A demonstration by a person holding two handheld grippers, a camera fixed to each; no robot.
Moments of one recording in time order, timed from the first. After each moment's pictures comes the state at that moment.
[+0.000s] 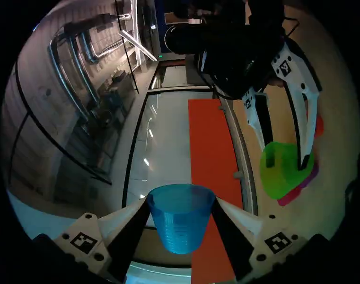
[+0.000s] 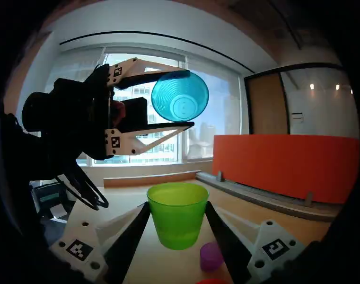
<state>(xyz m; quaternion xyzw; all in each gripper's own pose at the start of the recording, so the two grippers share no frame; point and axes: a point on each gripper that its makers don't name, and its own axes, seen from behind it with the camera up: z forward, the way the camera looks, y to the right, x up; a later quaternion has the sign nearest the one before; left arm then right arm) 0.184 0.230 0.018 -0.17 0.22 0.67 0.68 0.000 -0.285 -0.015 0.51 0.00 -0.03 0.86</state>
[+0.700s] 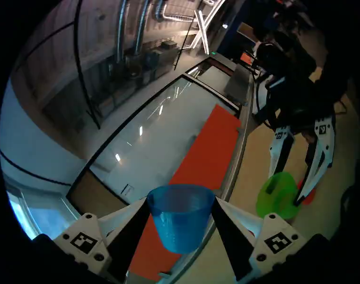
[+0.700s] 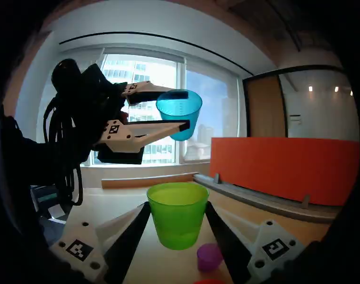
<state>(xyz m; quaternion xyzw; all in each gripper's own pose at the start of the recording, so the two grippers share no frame) 0.177 0.197 0.042 -0.22 0.13 0.43 0.87 0.009 -0.281 -0.019 0.50 0.01 -0.03 0.86</state>
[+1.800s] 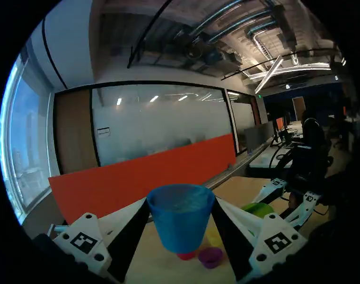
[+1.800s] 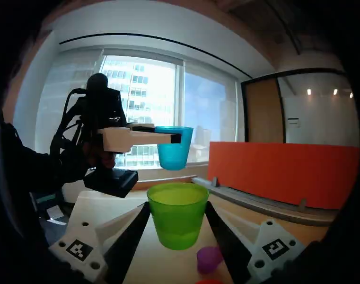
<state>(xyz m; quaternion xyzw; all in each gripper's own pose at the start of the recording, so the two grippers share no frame) 0.145 0.166 0.044 -0.27 0.01 0.09 0.96 0.027 -0.279 -0.032 0.49 0.01 -0.03 0.87</state>
